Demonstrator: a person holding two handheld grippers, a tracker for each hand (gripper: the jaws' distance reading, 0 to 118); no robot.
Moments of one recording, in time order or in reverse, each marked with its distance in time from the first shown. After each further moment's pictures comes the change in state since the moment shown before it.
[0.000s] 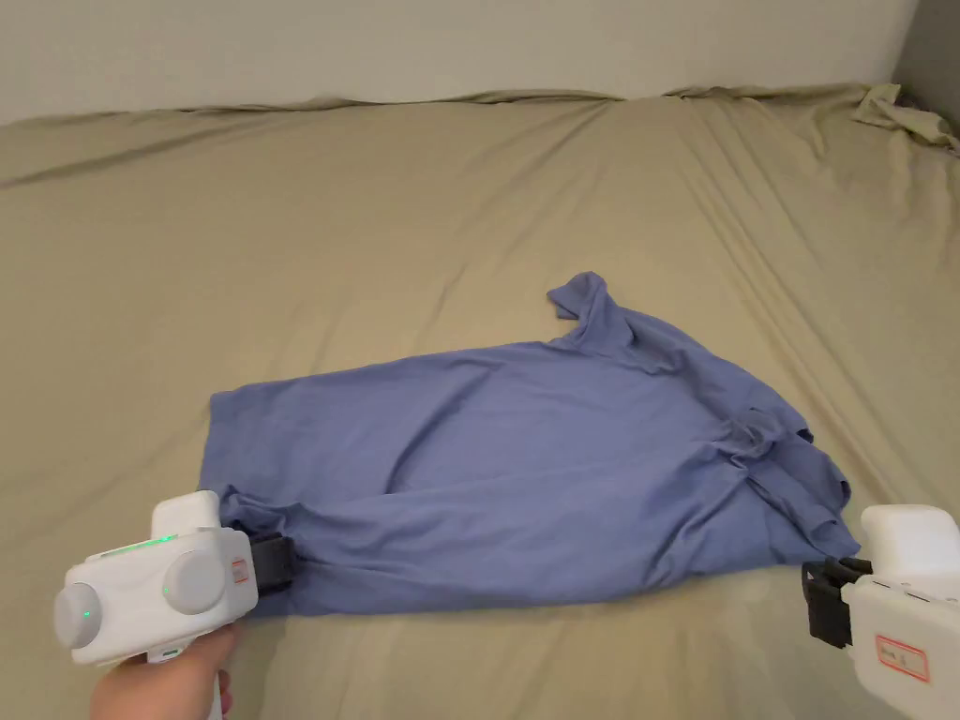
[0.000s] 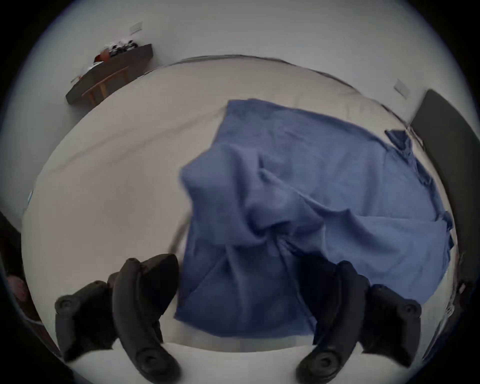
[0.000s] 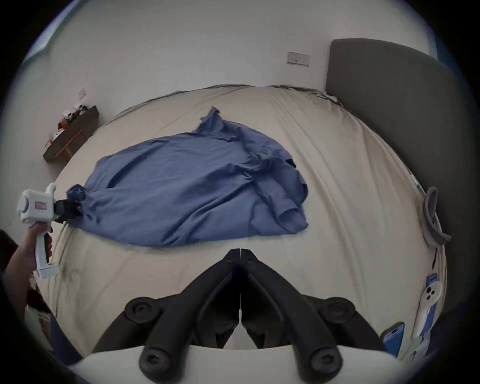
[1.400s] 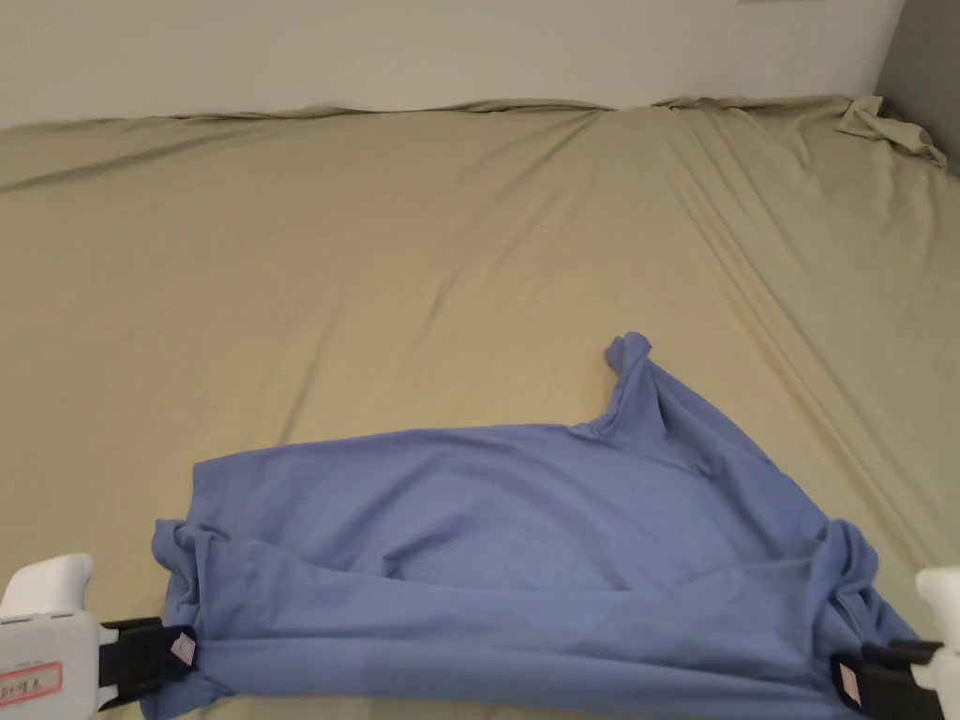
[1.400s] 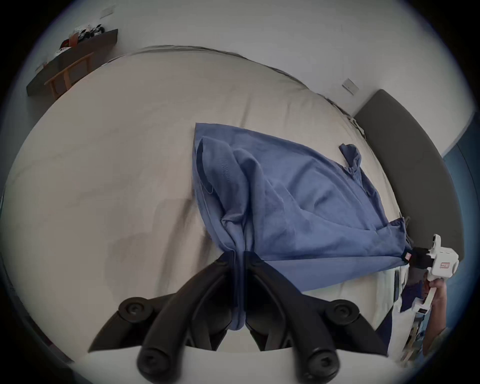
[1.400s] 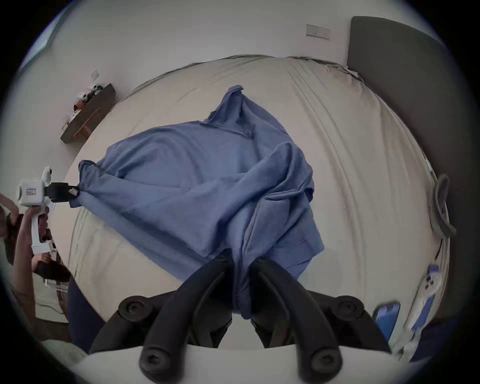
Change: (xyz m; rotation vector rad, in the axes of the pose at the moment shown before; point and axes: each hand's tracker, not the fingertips) left arm -0.087 -0.039 0.118 -0.110 -0.392 -0.039; right arm 0.021 -0.032 0.068 -0.211 0.161 0.045
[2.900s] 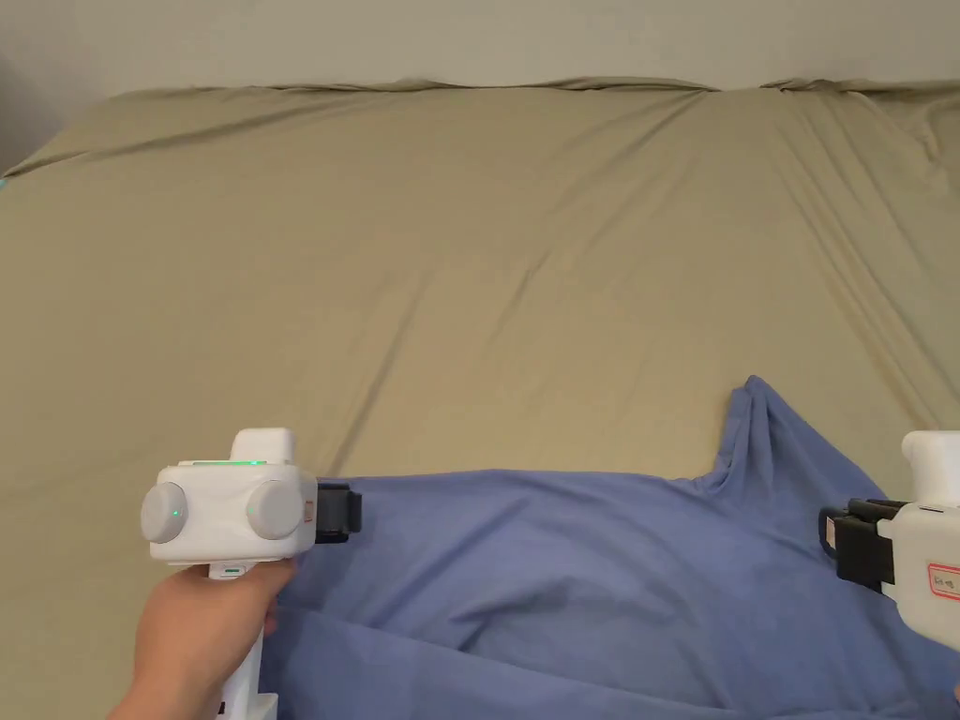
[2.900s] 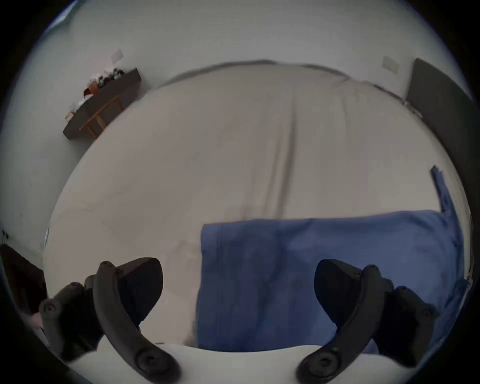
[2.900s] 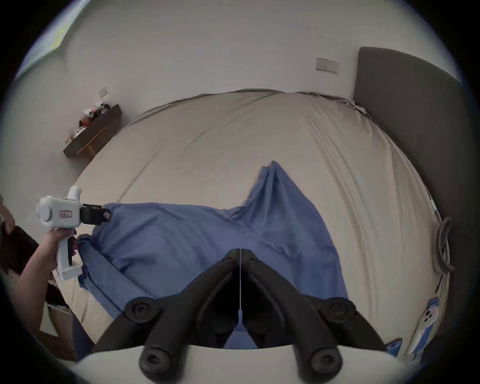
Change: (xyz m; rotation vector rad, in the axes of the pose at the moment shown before) left arm 0.019 0.082 -0.140 0.014 0.479 -0.083; right arm -0.050 0.102 -0.038 0.195 -0.034 0.014
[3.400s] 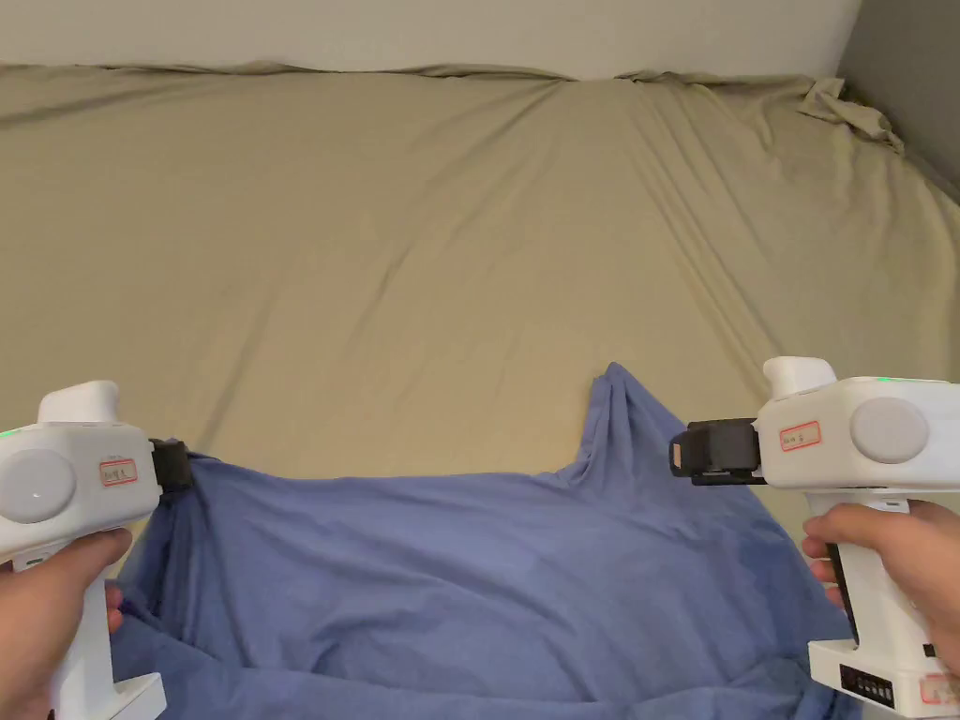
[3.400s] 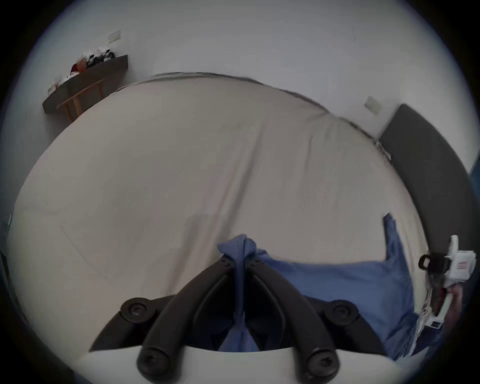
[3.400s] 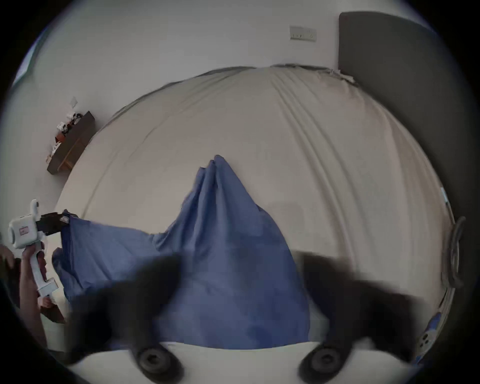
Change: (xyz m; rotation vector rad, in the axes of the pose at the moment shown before) left arm 0.007 0.035 0.058 0.160 -0.322 0.176; right arm 0.090 0.051 -0.106 -0.154 -0.013 -0.104
